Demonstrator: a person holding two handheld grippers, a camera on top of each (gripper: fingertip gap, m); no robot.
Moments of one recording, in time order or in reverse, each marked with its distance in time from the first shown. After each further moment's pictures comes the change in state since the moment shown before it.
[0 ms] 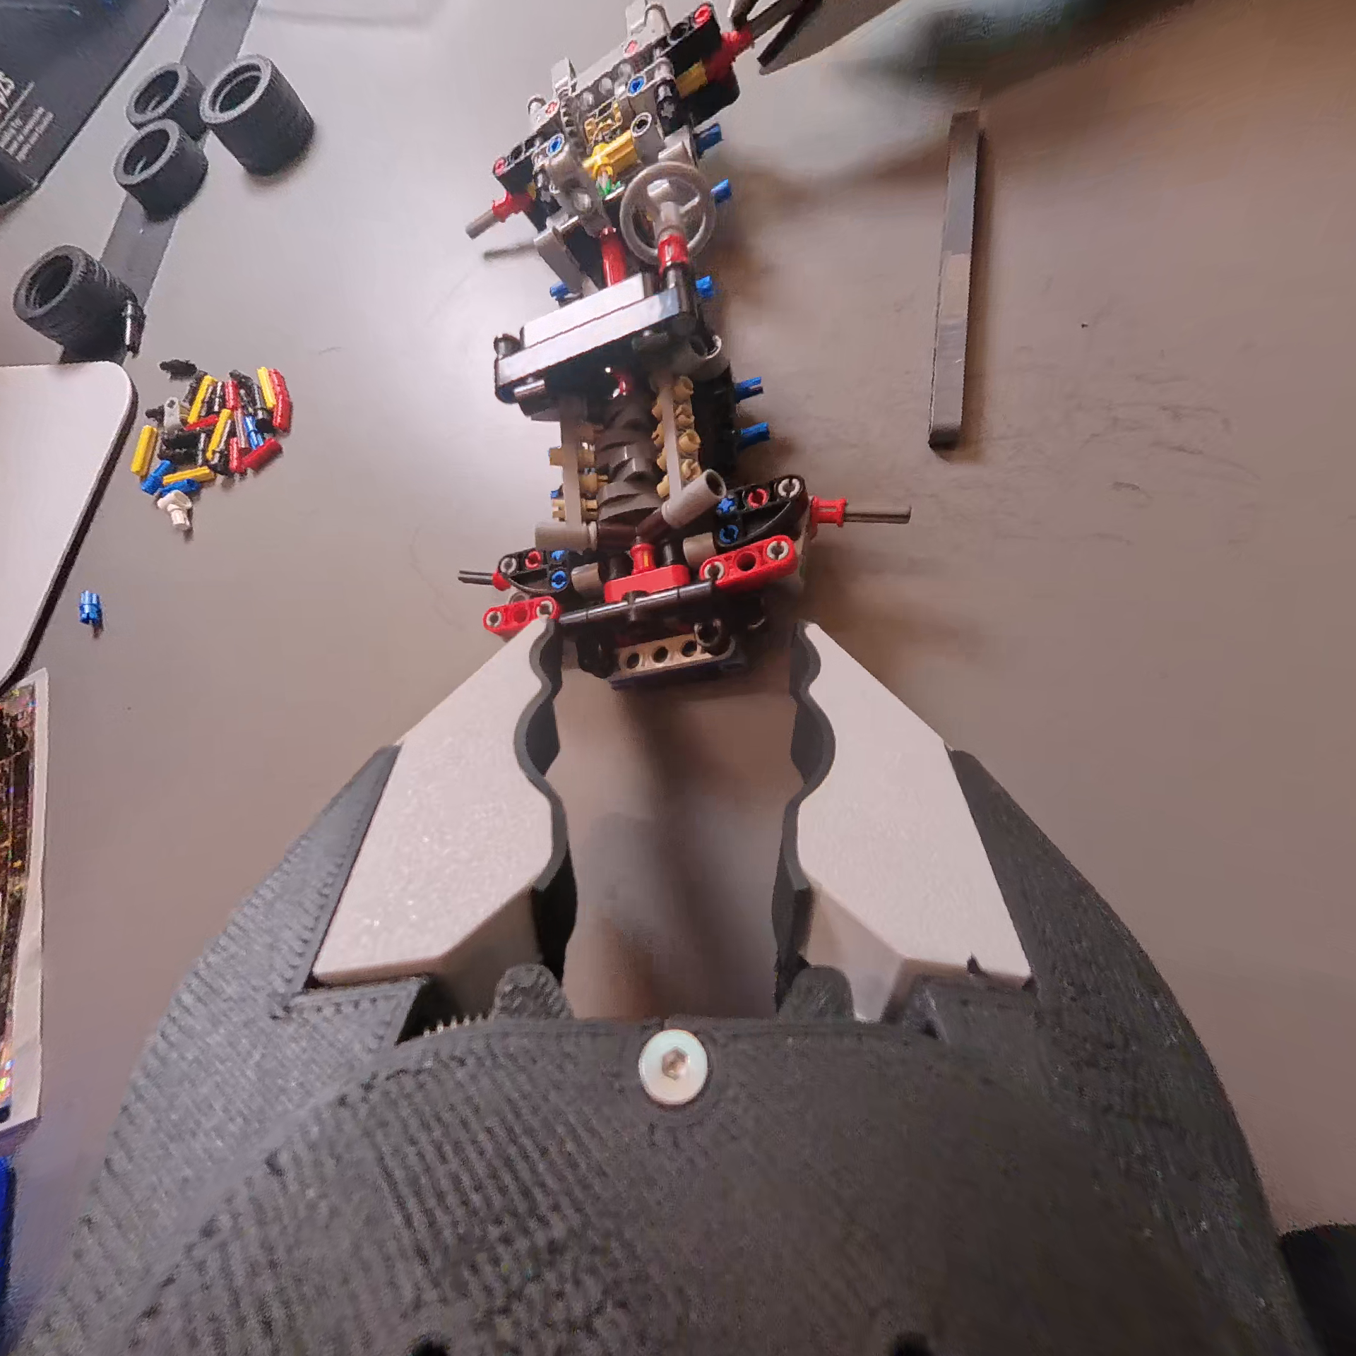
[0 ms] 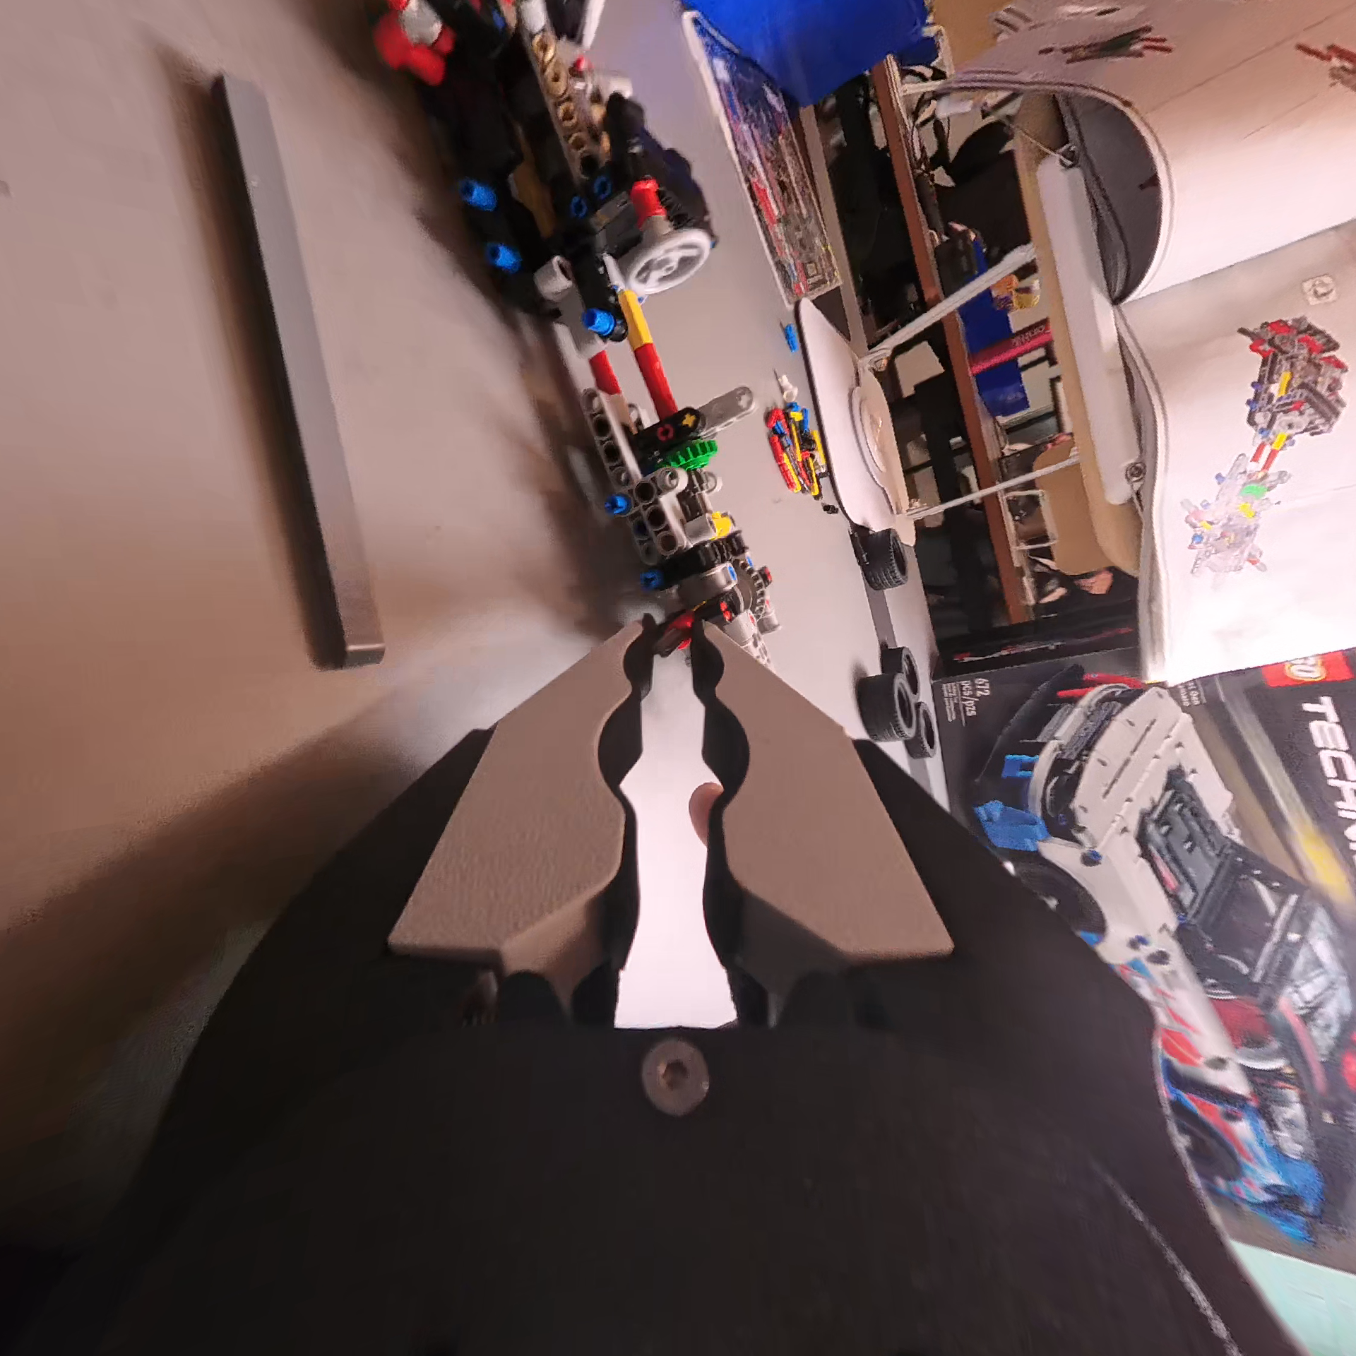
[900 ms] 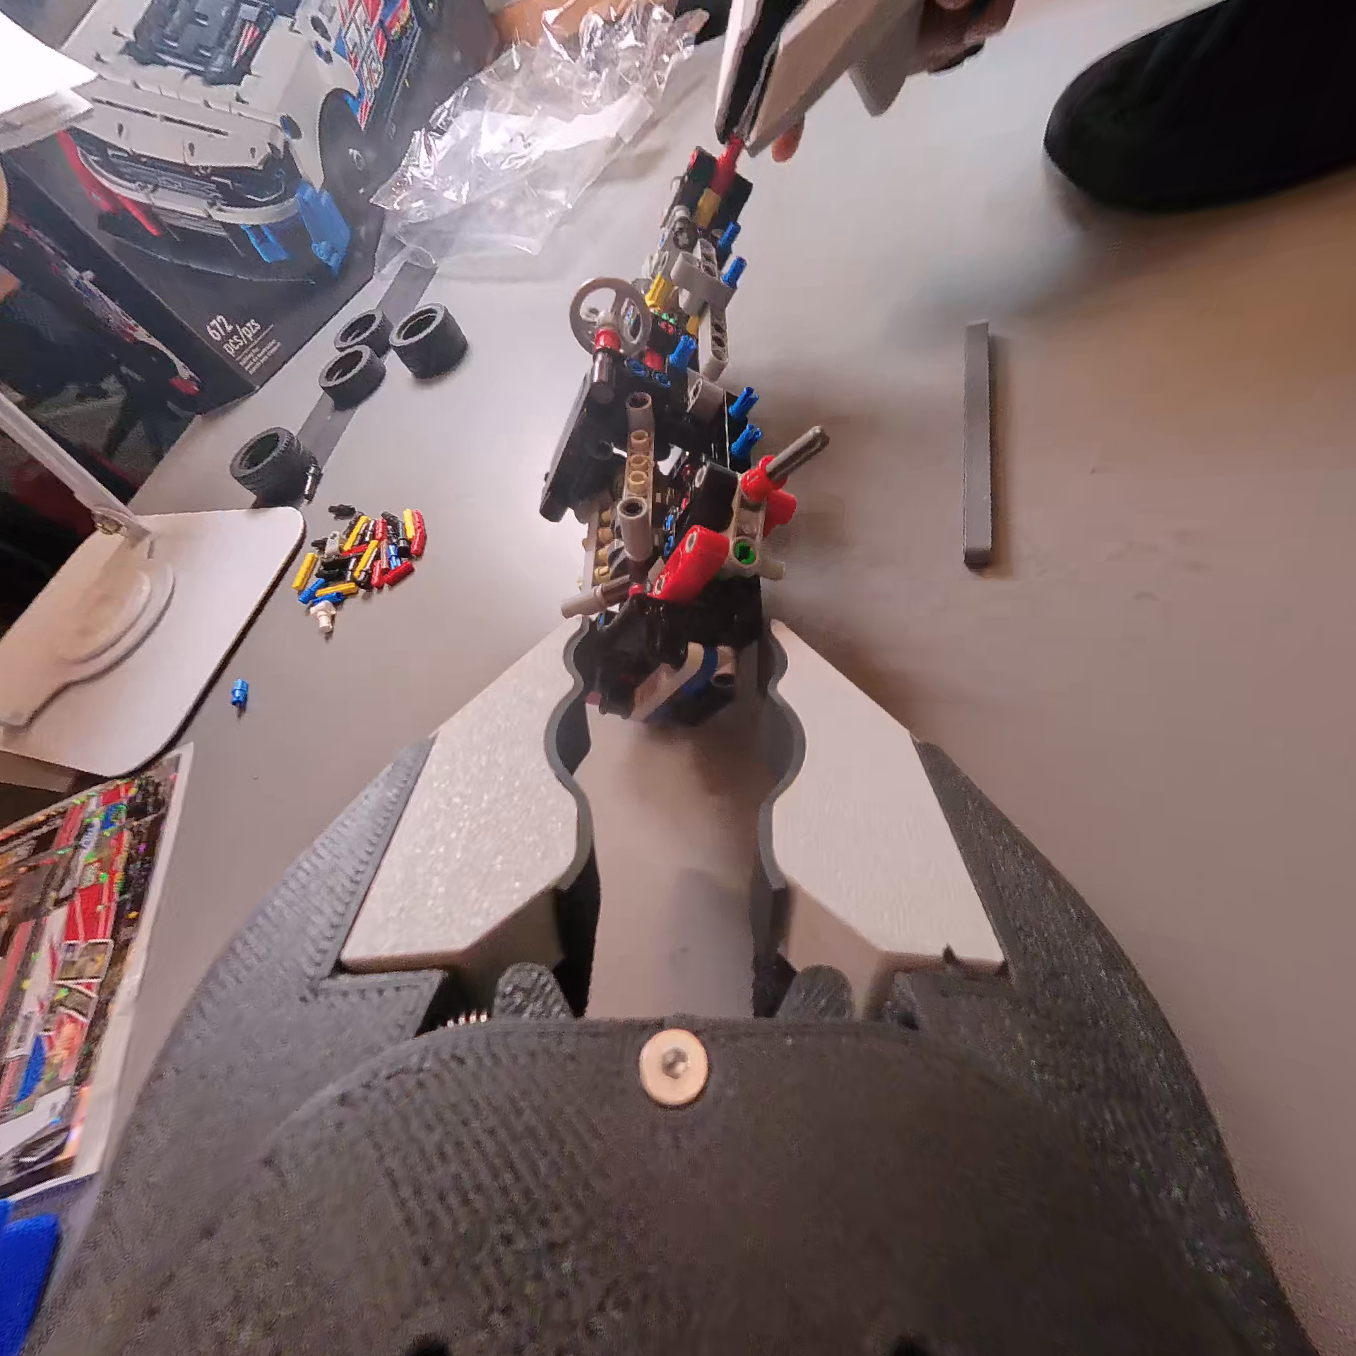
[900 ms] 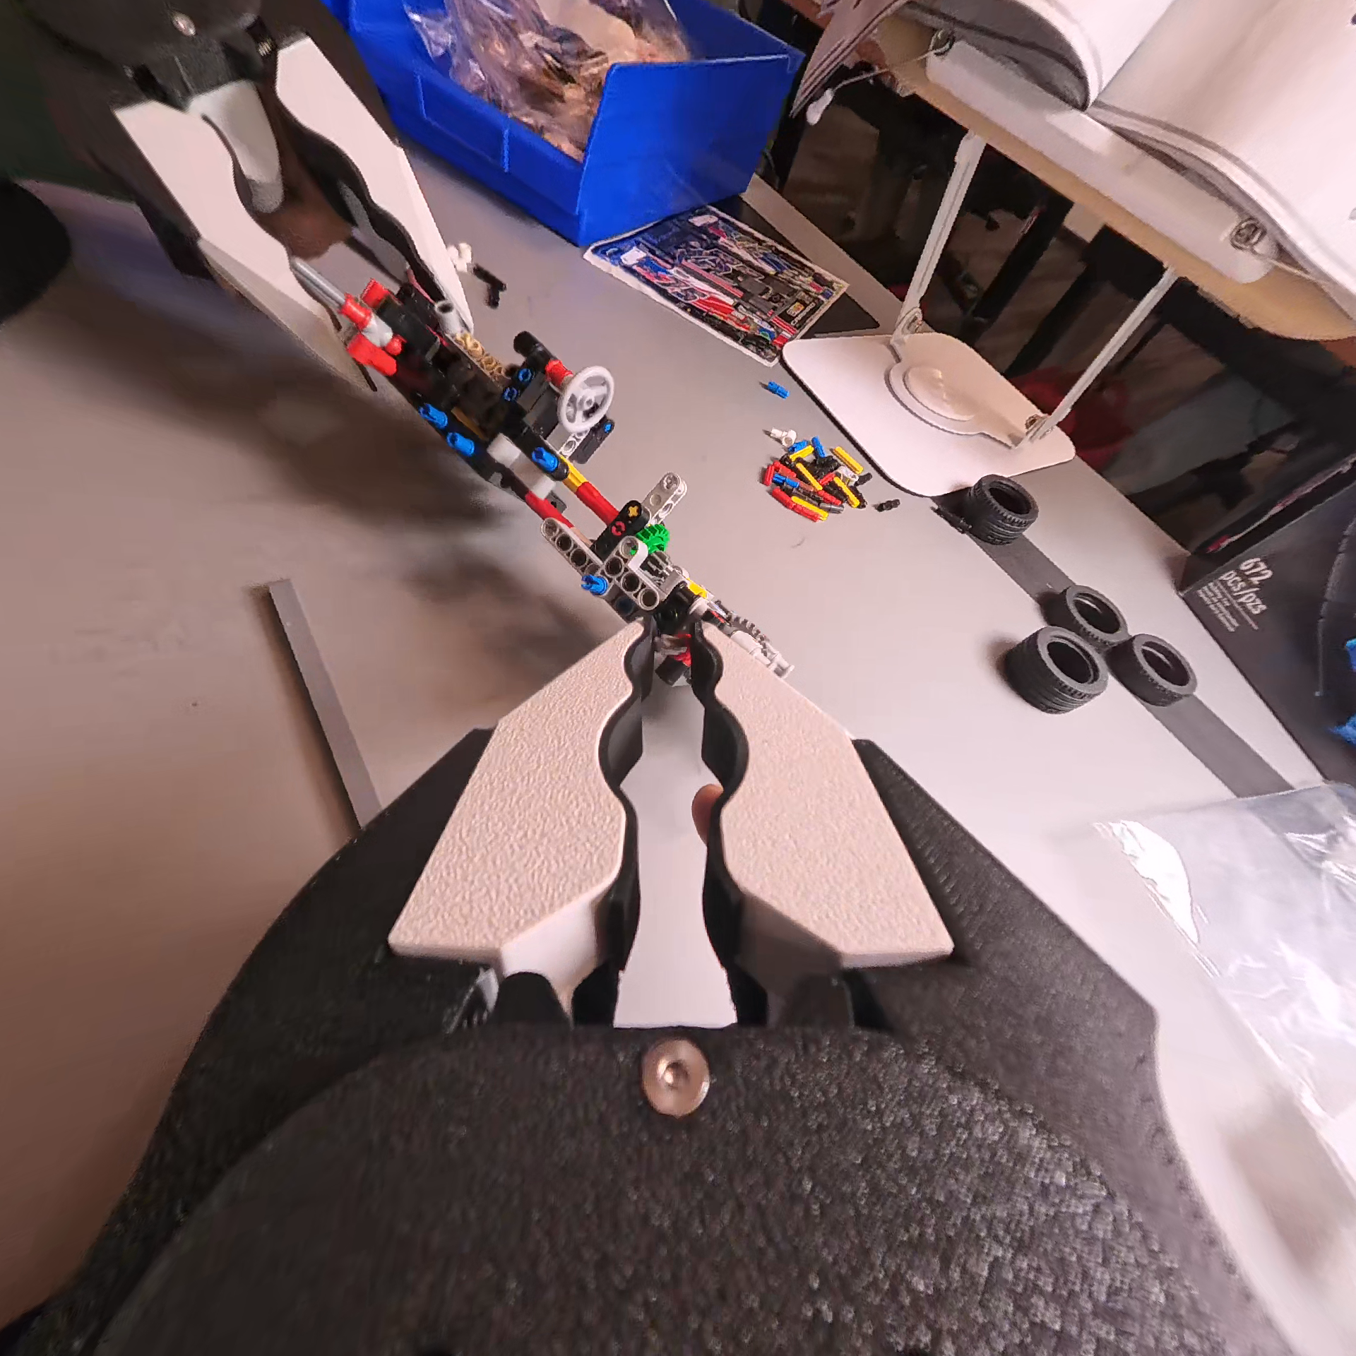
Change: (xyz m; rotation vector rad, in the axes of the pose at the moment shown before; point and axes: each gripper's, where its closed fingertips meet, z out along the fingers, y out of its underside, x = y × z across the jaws) left arm -0.019 -0.031 -0.013 0.229 -0.089 0.008; right arm 0.050 -0.022 -0.006 0.126 -0.197 0.639
